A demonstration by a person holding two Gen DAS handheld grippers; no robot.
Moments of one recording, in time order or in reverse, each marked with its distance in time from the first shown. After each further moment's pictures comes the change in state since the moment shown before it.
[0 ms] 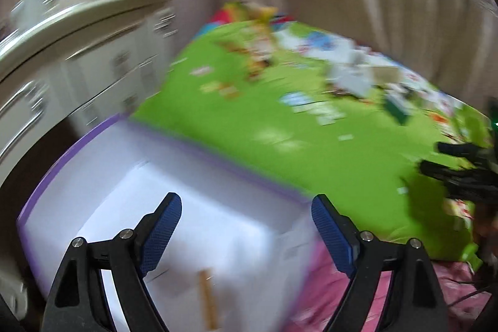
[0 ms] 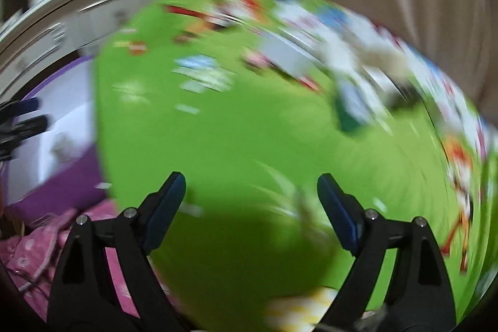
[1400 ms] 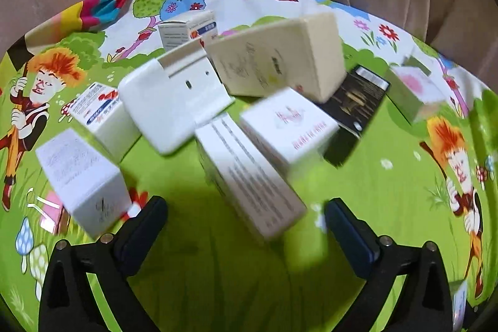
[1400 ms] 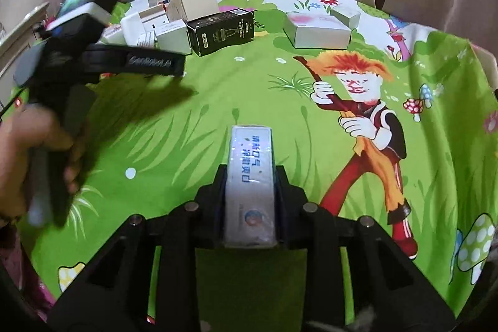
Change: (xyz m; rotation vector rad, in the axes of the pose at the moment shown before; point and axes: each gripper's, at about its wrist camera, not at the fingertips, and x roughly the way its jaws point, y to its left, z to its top) left arm 0.247 -0.288 0.147 0.140 0.198 -0.037; right arm 0.000 -0.177 -0.046 0.327 0.039 -0.190
